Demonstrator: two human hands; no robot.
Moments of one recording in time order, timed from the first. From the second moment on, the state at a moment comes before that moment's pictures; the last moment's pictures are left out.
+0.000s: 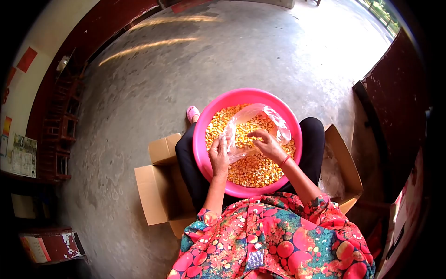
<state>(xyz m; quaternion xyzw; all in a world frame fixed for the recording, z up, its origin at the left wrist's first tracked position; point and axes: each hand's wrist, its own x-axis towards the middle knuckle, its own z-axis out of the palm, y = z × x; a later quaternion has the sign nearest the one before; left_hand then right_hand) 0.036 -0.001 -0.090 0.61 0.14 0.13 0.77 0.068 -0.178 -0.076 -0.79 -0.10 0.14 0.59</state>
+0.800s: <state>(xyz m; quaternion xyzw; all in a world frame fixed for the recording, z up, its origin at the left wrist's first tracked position) 0.024 0.015 -0.056 0.51 0.17 0.07 0.84 0.064 -0.237 -0.038 -0.93 -0.04 -0.21 0.30</state>
